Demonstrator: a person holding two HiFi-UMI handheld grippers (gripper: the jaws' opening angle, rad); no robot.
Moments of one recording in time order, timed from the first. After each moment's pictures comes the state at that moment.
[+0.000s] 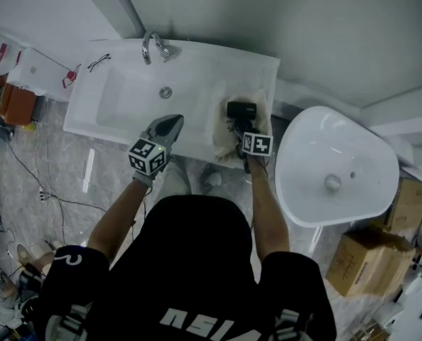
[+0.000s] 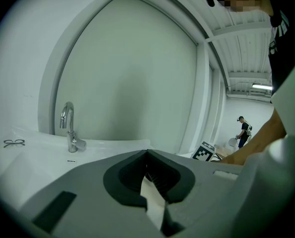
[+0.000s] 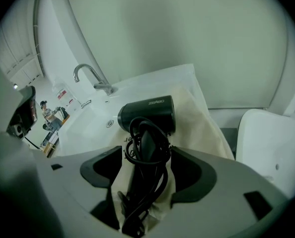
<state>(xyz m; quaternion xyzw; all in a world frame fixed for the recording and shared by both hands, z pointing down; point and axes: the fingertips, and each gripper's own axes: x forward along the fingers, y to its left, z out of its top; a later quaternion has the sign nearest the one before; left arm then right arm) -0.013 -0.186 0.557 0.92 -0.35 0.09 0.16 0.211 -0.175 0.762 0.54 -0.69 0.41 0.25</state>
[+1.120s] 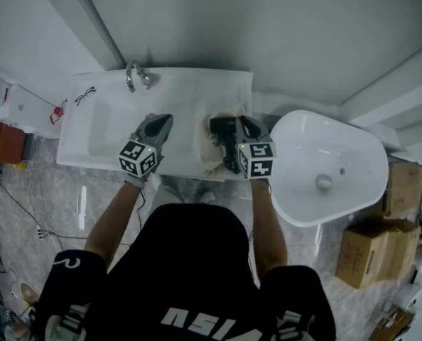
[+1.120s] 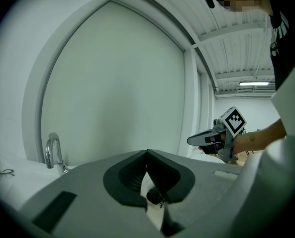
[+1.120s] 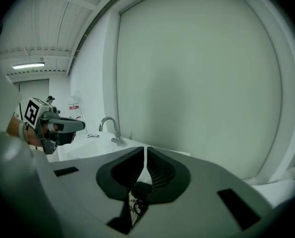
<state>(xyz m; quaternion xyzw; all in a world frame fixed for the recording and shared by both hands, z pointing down) 0.007 -0.228 0.488 0.94 -0.31 0.06 0.09 0.210 -0.198 0.506 0.61 -0.77 0.12 0.15</state>
